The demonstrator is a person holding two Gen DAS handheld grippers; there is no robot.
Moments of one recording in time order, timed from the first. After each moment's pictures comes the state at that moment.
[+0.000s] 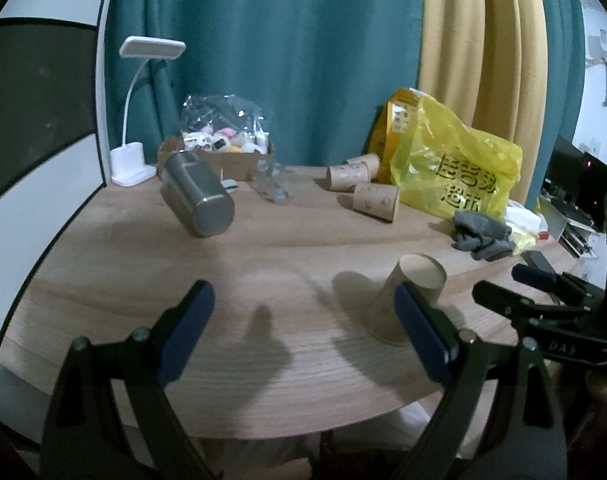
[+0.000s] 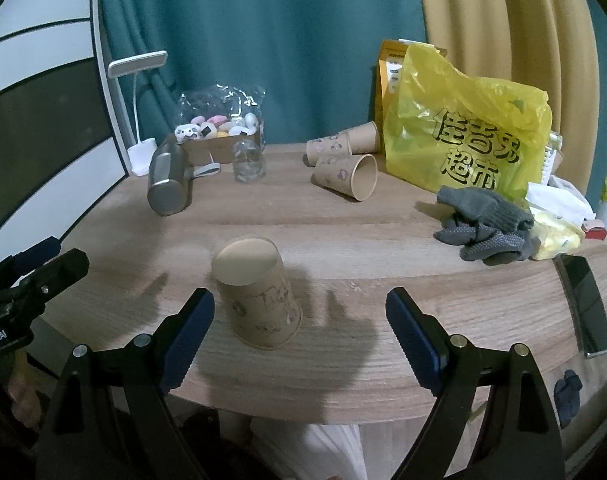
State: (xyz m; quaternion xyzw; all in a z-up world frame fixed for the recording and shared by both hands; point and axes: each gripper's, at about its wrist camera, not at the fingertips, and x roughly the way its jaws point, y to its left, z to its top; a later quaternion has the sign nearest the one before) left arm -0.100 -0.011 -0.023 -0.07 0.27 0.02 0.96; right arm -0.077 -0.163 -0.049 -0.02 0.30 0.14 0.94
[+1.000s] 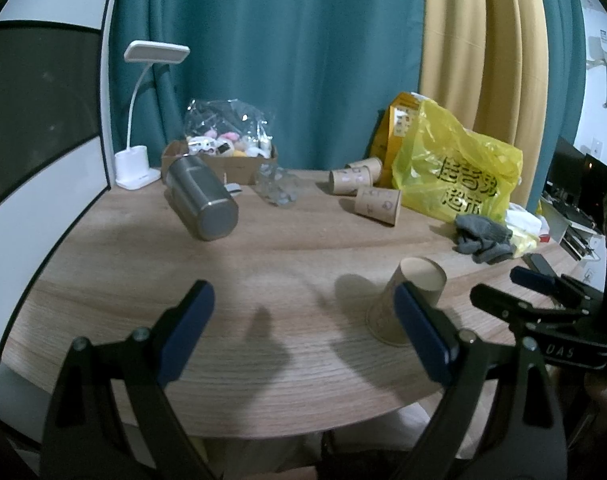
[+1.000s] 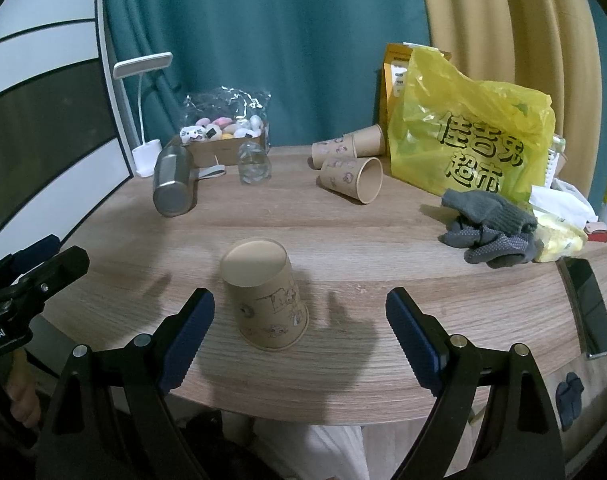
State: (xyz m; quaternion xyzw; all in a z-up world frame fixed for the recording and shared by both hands) left arm -0.102 -0.009 -0.021 -0.07 0.27 0.02 0.96; right arm -0.079 -0.156 -0.044 -0.02 0.30 0.14 0.94
